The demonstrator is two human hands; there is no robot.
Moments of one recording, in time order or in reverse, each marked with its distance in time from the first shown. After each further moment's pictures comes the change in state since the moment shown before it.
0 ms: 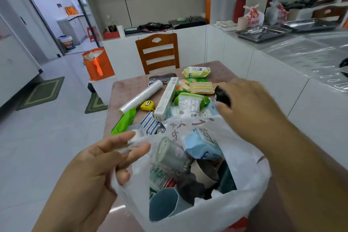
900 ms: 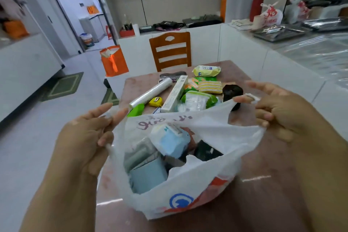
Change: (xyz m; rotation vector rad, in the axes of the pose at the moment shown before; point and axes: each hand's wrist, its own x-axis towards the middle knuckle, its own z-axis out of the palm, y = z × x) left_hand 0.020 0.014 -0.004 -0.068 0.155 0.282; right_hand -0.005 0.053 -0.010 1.491 -0.175 0.461
